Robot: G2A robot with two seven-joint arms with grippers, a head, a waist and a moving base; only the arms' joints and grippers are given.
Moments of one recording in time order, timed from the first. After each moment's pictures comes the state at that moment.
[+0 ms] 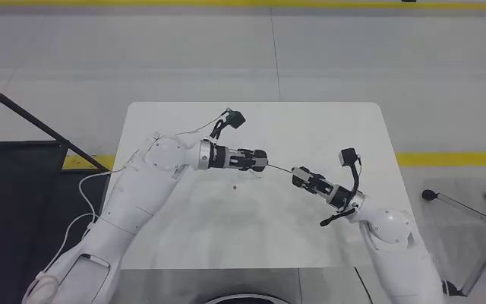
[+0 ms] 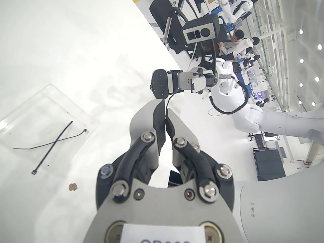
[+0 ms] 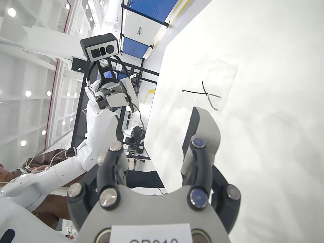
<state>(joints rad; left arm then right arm) 0.67 -1.23 -0.97 -1.20 -0.04 -0.49 -1.08 -1.25 -1.17 1.40 -1.57 0.07 -0.29 0.79</state>
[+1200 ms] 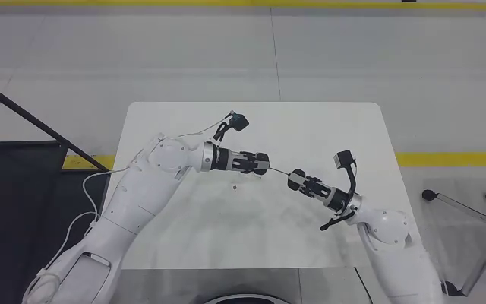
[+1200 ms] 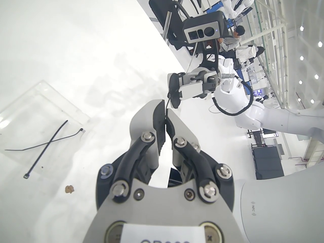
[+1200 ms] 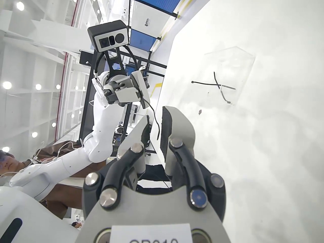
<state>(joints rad) 0.65 -1.23 -0.94 -1.18 -0.05 -0.49 -1.08 -1.25 -1.16 1.37 -1.56 0.12 -0.32 0.82</state>
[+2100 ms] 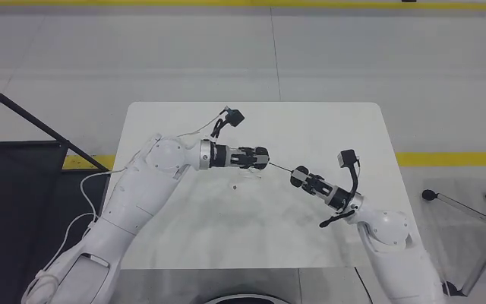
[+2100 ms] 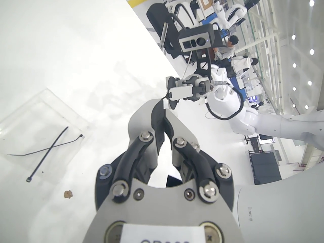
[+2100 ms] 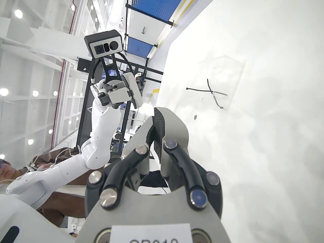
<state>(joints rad) 0.67 -1.23 -0.96 -1.18 -0.10 -0.49 -1.00 -1.27 -1.15 1.37 -1.58 0.11 -0.30 0.72</state>
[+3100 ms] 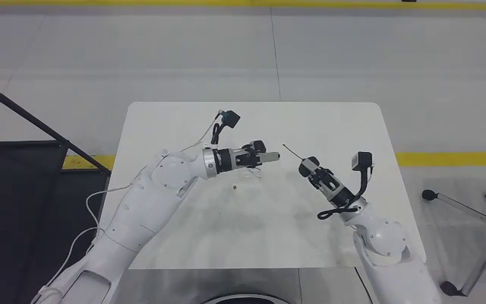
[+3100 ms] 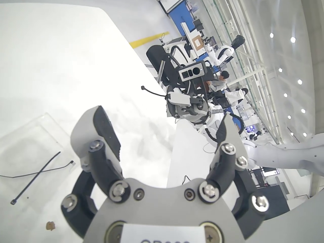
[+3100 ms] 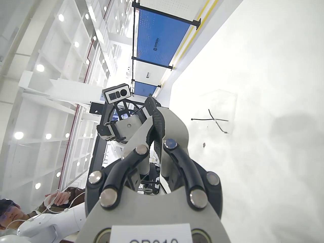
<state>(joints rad) 0.80 -1.23 -0.97 -1.33 0.00 -0.45 -0.70 -1.36 -1.16 1.37 -1.70 0.15 -0.21 0.43</state>
